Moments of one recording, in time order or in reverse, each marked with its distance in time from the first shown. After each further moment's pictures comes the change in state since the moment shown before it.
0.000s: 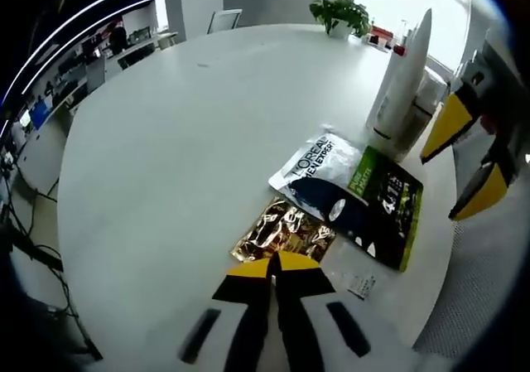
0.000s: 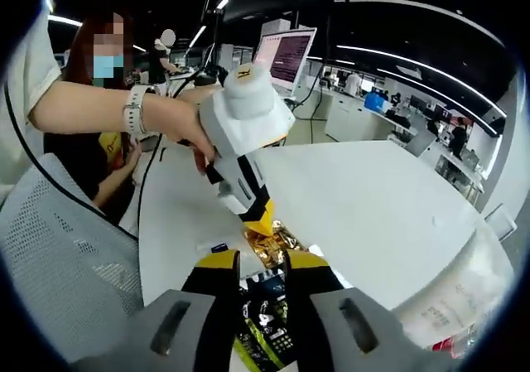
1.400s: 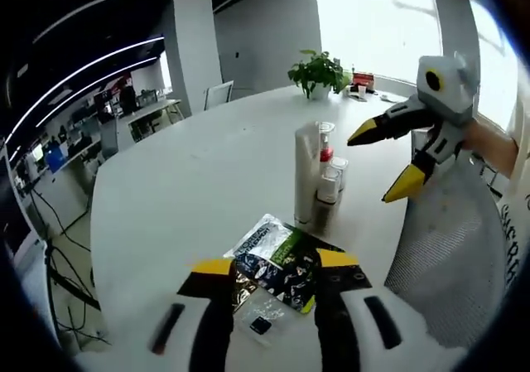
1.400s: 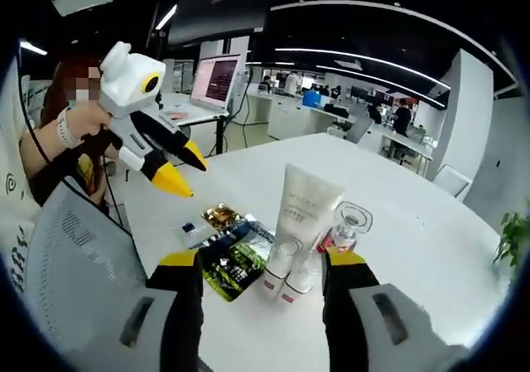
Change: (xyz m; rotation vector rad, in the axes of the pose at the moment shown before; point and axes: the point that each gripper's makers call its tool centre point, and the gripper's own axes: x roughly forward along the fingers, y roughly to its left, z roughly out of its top) left arm -0.113 -0.088 0.073 0.083 -0.337 0.060; right arm -0.136 -0.042 -0.027 0.171 -0.020 -0.279
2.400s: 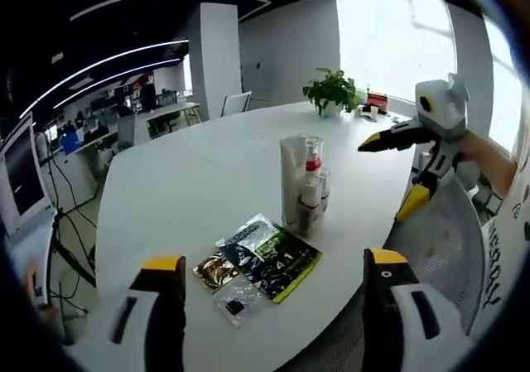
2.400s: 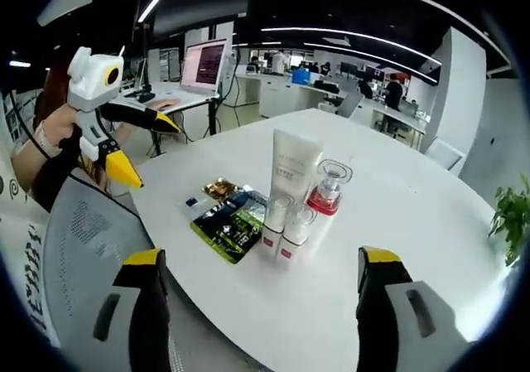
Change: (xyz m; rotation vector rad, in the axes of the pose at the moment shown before) left arm -0.037 -0.026 -0.008 -0.105 -0.064 0.059; right arm -0.033 0.005 -0.028 0.052 0.110 -0.003
